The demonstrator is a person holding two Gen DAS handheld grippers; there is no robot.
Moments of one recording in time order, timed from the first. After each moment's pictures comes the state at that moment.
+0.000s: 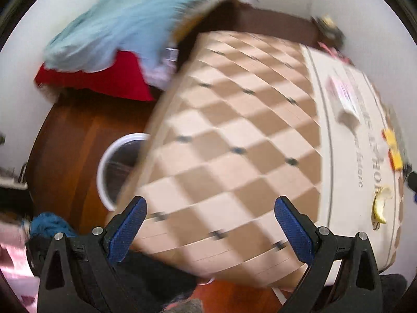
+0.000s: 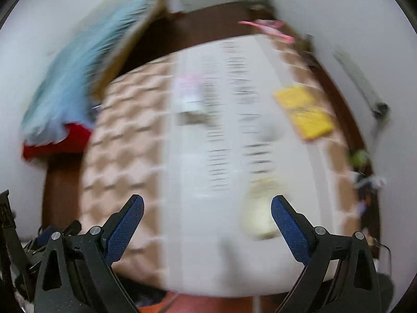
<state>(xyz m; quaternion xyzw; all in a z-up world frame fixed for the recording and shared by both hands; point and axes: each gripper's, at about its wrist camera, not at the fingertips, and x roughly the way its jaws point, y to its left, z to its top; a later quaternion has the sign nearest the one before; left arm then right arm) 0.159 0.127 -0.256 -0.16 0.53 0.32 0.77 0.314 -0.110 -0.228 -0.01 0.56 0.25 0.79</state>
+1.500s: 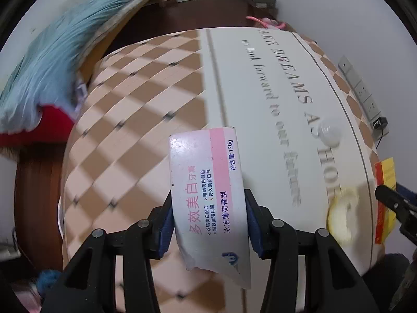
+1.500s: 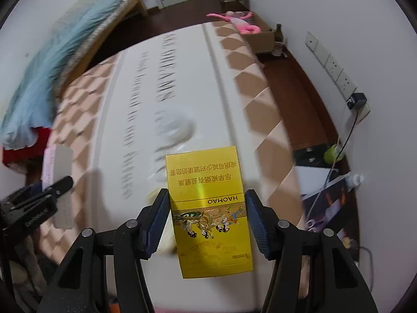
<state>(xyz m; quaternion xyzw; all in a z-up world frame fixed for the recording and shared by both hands) 0.273 0.066 -0.267 -0.10 0.56 0.19 0.80 0.346 -0.176 -0.267 -0.03 0.57 0.21 0.79</state>
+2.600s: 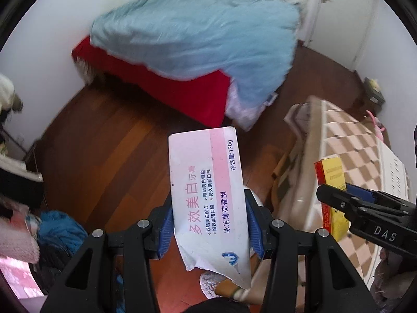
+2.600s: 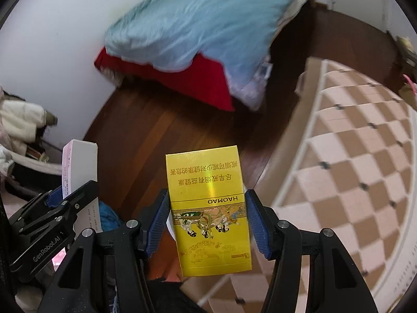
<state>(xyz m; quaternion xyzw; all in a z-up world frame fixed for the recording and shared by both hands) 0.009 0.389 -0.198 -0.25 0.45 0.41 0.75 0.154 0.315 -0.219 -0.16 0.54 0.52 0.65</state>
